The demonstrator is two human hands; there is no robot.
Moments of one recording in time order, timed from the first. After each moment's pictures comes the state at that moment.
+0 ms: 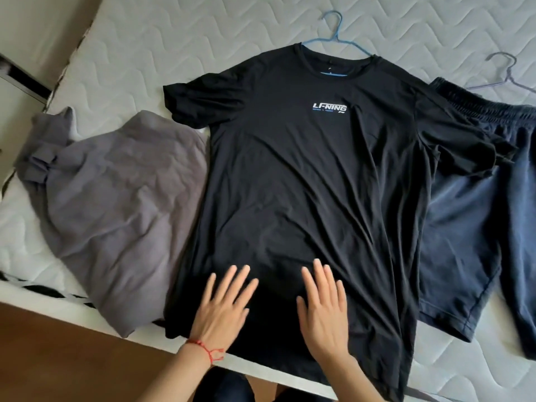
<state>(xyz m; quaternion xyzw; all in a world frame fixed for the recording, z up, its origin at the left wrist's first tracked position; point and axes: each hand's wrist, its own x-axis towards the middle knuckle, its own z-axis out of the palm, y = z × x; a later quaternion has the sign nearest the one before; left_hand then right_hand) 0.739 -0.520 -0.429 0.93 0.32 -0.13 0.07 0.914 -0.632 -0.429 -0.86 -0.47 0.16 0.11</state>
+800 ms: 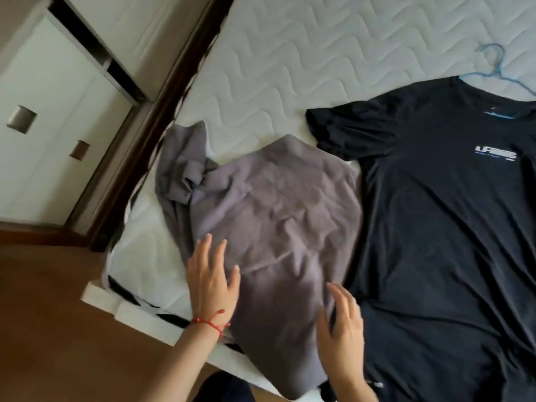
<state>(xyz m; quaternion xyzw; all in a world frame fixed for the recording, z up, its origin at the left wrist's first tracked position) 0.545 -0.272 -0.403 0.76 0.61 0.06 0.19 0.697 -0.415 -0.402 -0.87 -0.34 0.22 0.27</state>
